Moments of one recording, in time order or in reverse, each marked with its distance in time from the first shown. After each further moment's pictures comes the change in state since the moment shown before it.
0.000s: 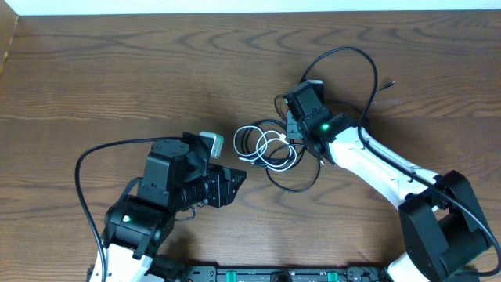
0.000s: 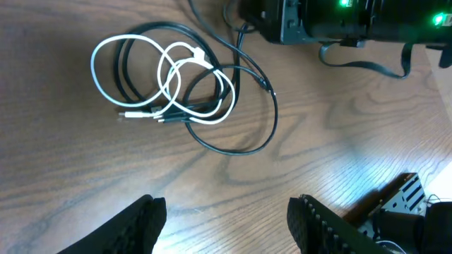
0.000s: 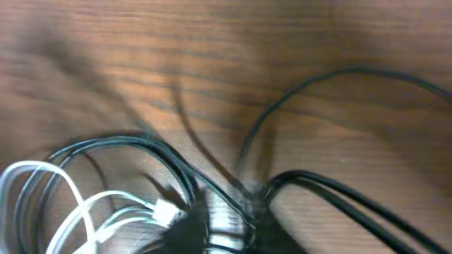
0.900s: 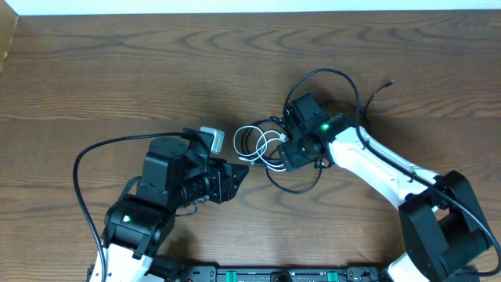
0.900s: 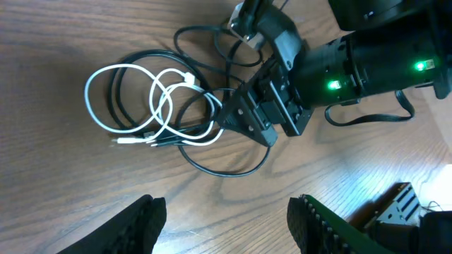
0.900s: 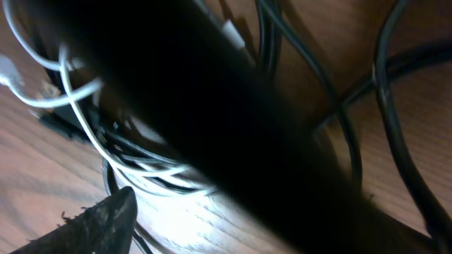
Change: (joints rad) left arm 0.000 0.000 0.000 0.078 0.009 0.000; right arm 0.000 0.000 0.001 -0.272 -0.319 -0.303
